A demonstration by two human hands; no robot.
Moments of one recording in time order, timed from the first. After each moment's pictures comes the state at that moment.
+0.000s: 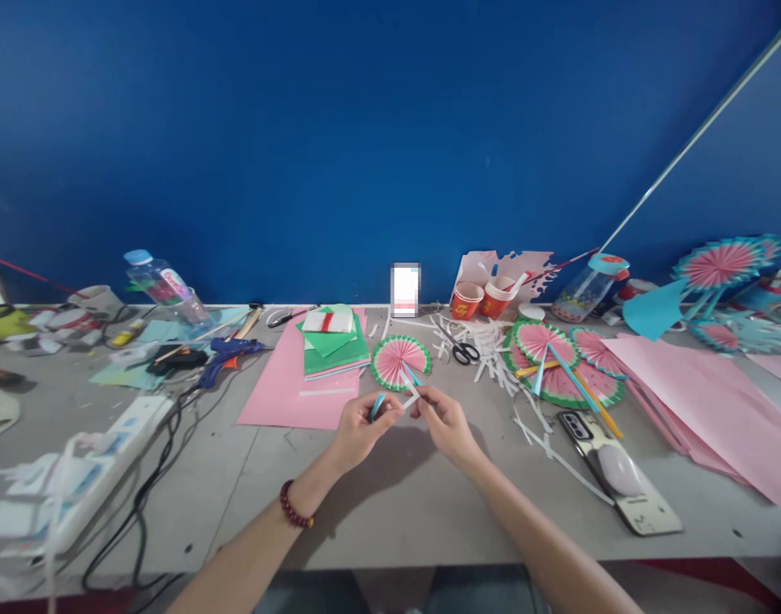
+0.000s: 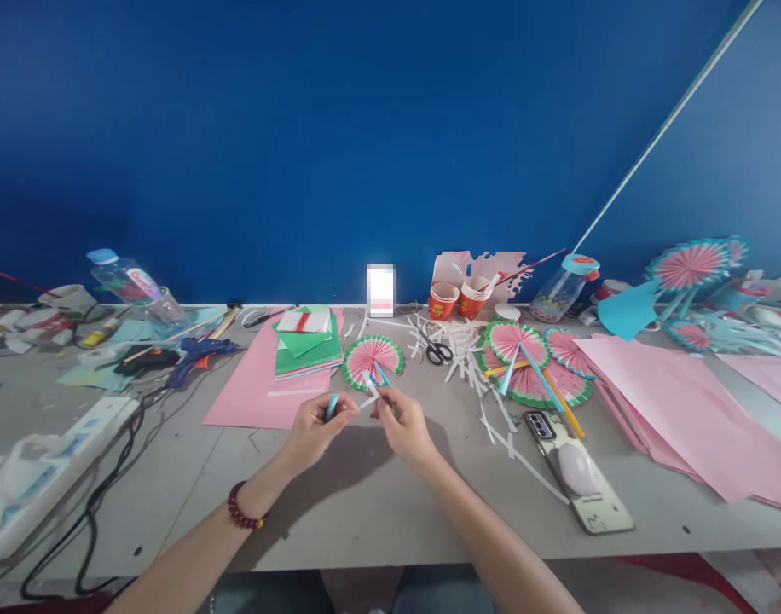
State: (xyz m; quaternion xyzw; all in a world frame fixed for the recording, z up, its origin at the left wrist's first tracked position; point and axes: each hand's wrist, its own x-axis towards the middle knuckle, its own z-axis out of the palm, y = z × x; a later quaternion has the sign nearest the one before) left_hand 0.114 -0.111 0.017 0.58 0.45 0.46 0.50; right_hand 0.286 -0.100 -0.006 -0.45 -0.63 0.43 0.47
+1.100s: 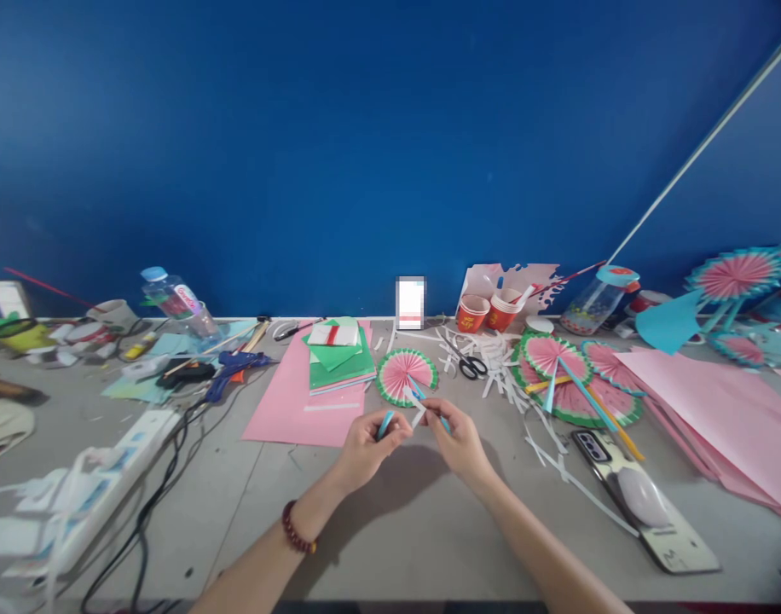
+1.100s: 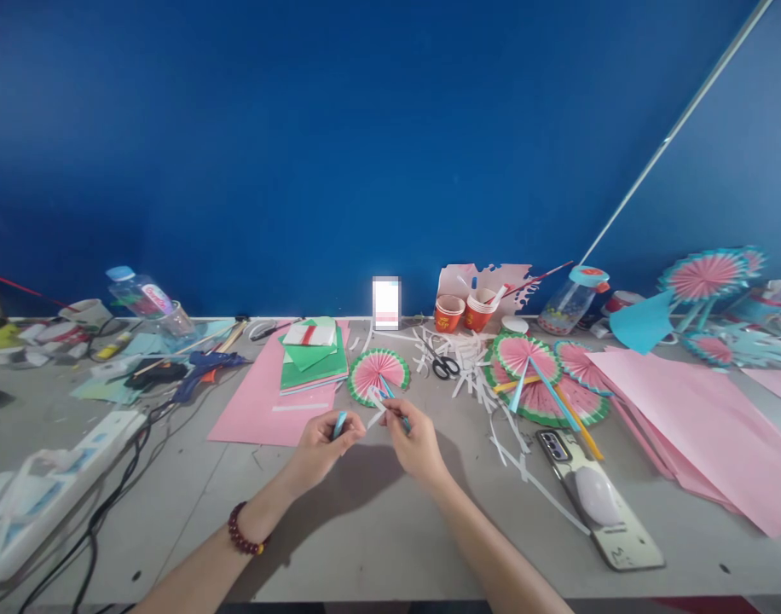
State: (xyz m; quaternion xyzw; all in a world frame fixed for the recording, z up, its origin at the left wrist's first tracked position) left_hand 0.115 -0.111 0.022 0.58 0.41 0.44 0.55; right_hand 0.288 -0.096 -0.002 -0.50 -0.61 0.38 0.48
